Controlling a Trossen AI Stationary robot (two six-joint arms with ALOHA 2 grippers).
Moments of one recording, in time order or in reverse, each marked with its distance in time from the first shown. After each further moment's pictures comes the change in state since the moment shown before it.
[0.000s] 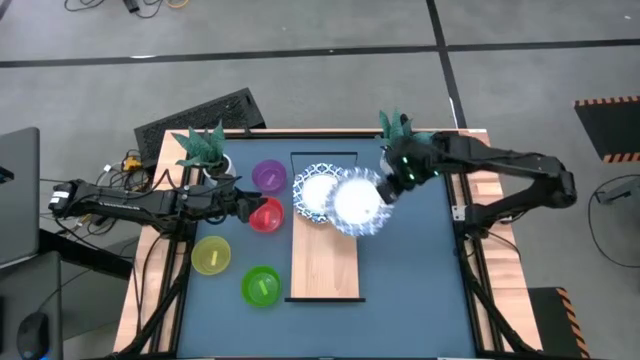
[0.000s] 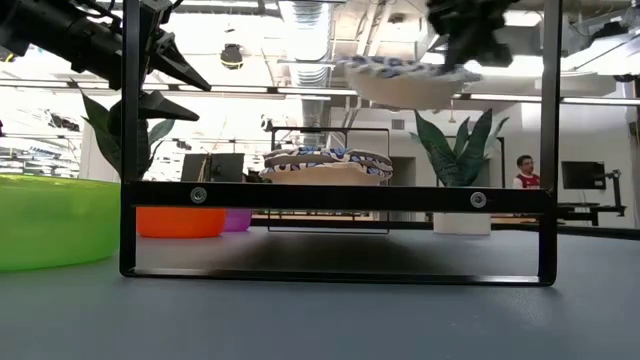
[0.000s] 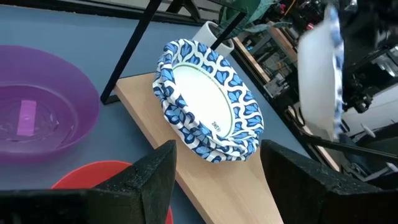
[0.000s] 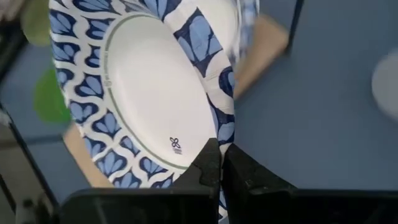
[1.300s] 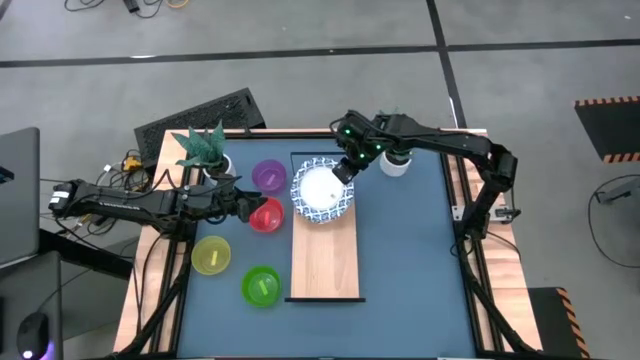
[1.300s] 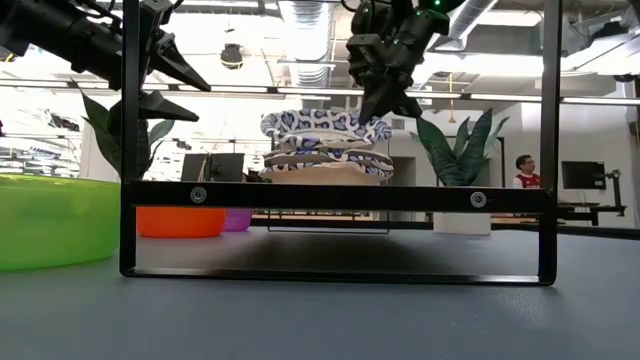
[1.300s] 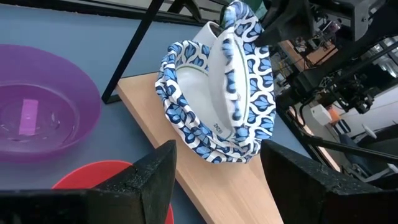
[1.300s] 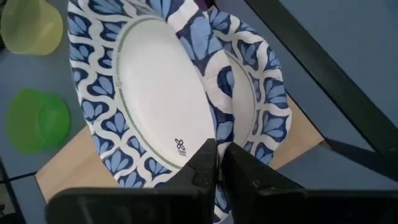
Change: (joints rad) left arm 0.000 0.000 0.000 -0.002 -0.003 -0.003; right arm -0.172 0.471 0.261 0.123 -0.186 -0.295
